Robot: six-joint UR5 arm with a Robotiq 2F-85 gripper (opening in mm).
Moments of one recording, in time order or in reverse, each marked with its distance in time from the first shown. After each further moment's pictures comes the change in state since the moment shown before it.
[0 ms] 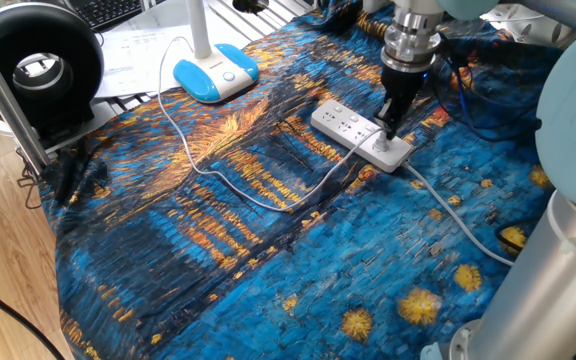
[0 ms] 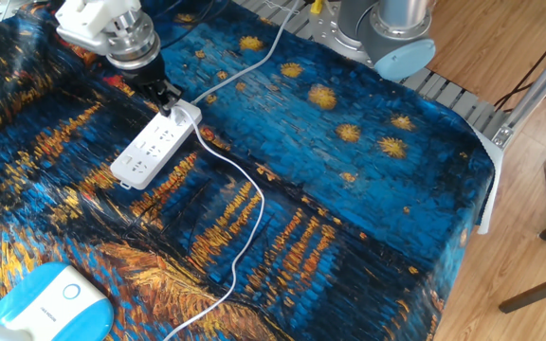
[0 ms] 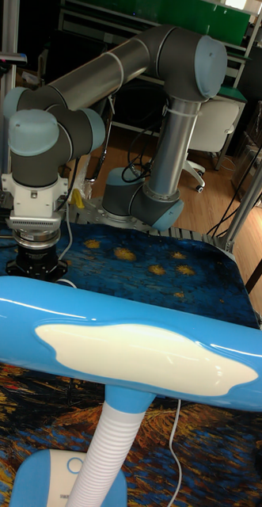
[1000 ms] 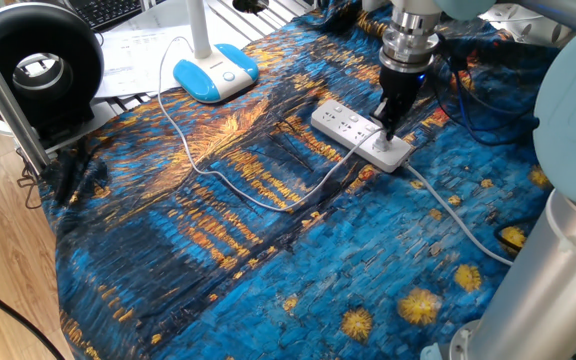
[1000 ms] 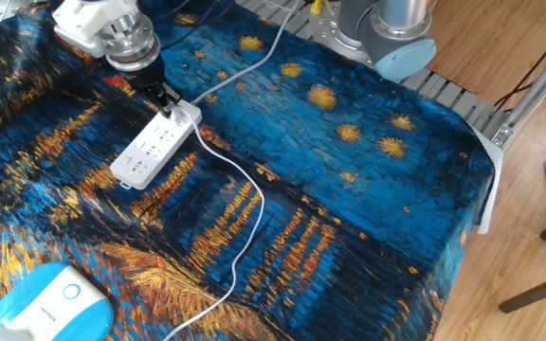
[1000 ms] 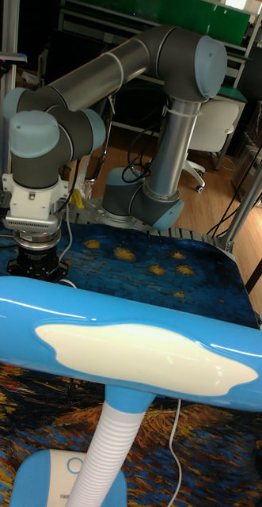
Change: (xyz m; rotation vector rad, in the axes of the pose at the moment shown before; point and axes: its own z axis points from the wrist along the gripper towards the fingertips) arm 0.003 0.000 0.001 0.006 0.017 0.080
